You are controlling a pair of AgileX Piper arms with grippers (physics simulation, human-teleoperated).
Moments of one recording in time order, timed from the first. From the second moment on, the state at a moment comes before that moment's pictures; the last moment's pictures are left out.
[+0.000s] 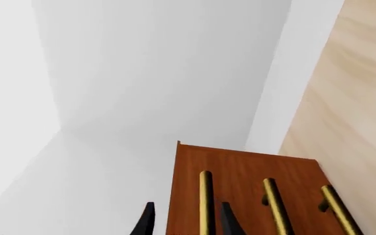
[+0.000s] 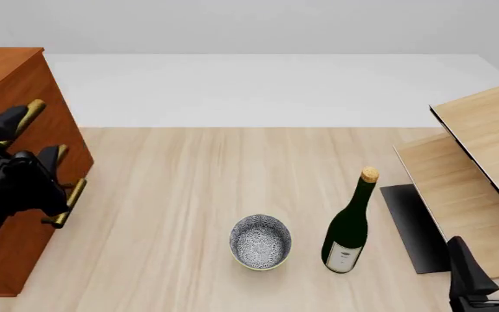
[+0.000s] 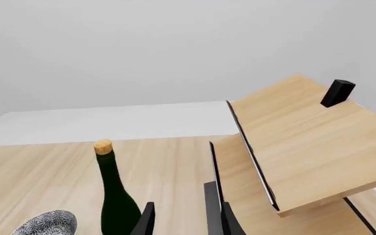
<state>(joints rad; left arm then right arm) 0.04 0.96 -0.45 -0.46 1.45 0.00 0.02 -0.01 -0.02 0.06</state>
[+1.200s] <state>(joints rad) 0.22 1.14 -0.47 -0.57 1.46 0.00 0.01 -0.01 -0.01 0.05</state>
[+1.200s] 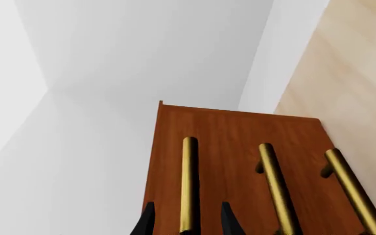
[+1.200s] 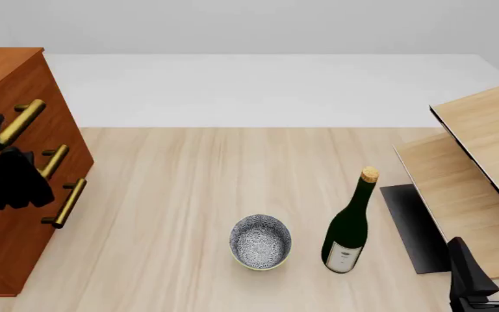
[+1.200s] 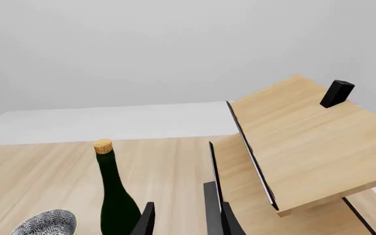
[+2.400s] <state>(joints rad) 0.31 1.19 -0.48 -0.61 1.44 0.00 0.00 -0.01 -0.01 0.03</state>
